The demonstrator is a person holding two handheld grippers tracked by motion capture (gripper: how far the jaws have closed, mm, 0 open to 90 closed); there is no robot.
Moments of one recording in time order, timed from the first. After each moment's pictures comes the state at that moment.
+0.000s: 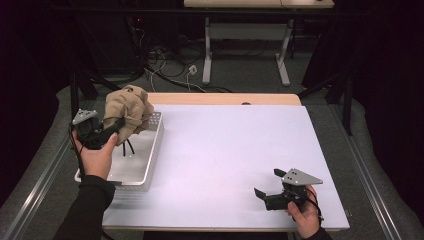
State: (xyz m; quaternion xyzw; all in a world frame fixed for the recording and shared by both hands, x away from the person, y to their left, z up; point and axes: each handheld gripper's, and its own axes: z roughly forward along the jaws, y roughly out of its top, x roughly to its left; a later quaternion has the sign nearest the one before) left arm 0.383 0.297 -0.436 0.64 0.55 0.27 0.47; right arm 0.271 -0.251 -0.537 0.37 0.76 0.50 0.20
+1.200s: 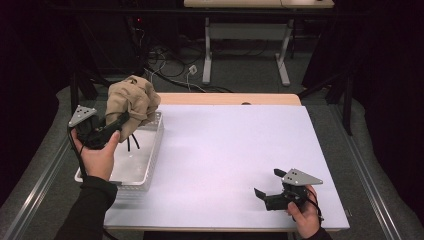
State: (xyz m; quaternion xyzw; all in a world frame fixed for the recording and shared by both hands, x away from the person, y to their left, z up) left arm 0.366 0.277 -0.411 0.63 0.49 0.28 0.53; right arm 0.271 -0.251 -0.537 0.37 0.76 0.50 0.20
